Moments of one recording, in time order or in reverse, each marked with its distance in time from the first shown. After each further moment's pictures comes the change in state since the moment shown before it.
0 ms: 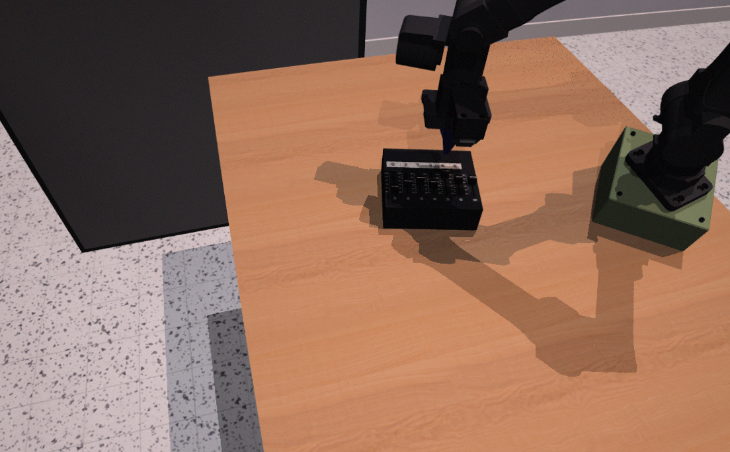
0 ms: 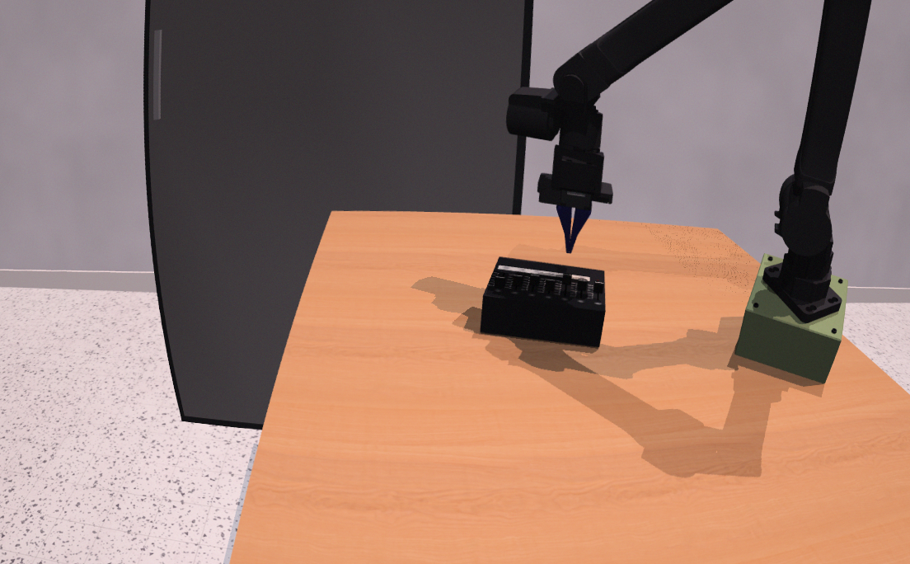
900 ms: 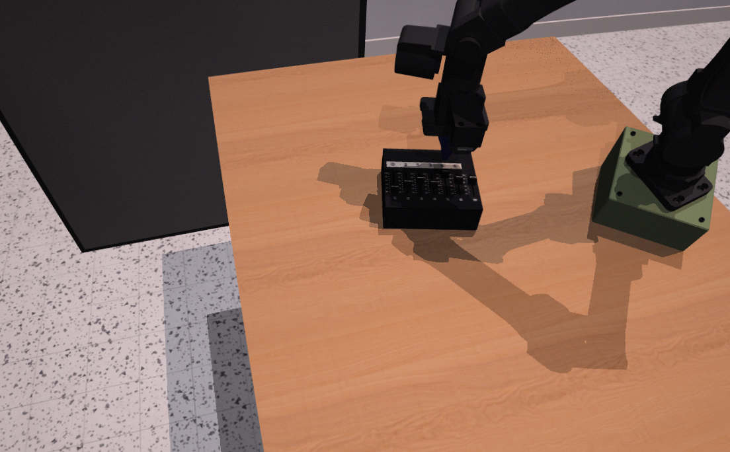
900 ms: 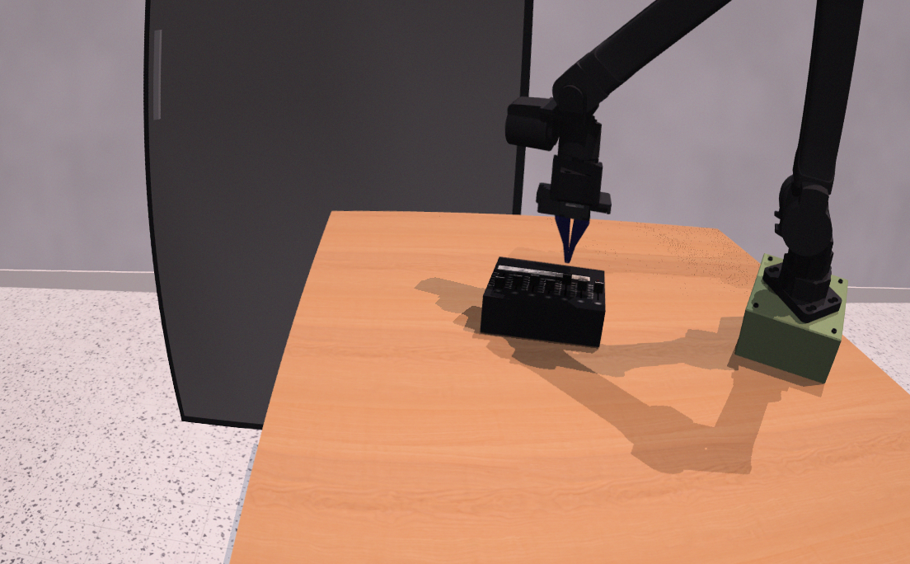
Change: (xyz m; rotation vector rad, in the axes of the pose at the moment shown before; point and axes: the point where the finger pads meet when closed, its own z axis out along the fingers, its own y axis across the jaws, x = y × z) arm 0.000 -0.001 0.015 0.000 -0.001 0.000
